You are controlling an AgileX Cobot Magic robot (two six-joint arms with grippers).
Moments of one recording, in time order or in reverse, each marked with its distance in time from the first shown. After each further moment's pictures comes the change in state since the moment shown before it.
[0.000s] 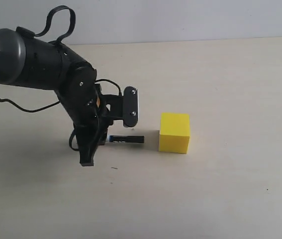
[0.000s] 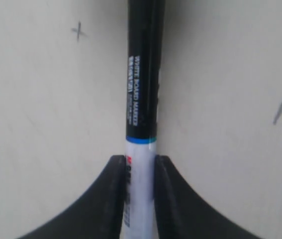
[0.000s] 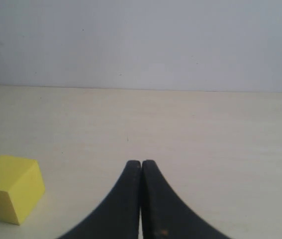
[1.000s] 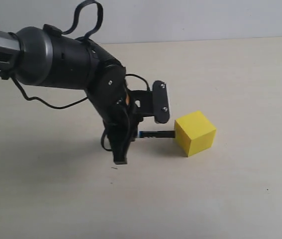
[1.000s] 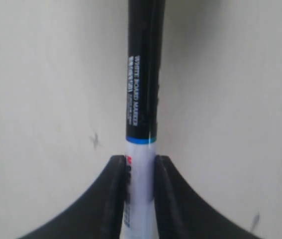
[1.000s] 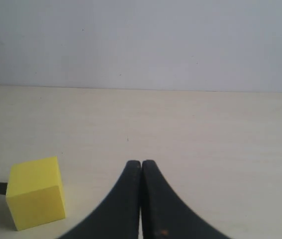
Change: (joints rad) left arm -0.127 0.040 -0.124 -0.038 -0.026 -0.066; right arm 0.000 0.000 0.000 0.000 0.000 0.000
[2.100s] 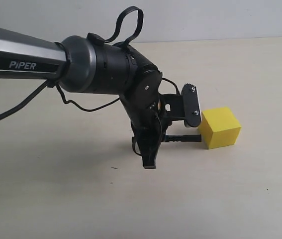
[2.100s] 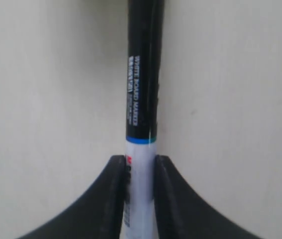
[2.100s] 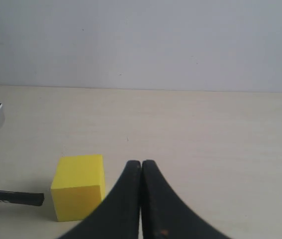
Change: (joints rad) left arm -0.073 0.101 -0.153 -0.025 0.073 -0.056; right arm 0.000 0.000 0.000 0.000 0.000 0.000
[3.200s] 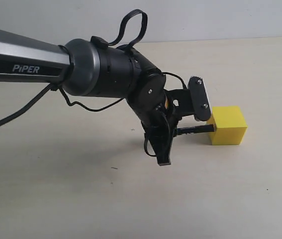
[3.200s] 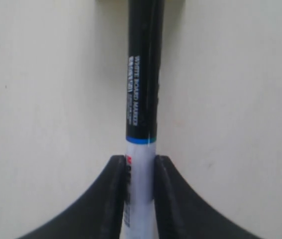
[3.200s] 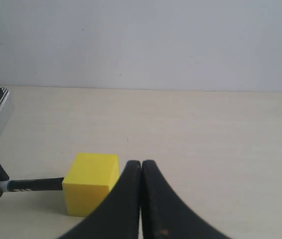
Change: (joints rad) left arm -0.026 0.002 0.000 0.006 -0.125 -0.079; right arm 0.000 0.000 0.000 0.000 0.000 0.000
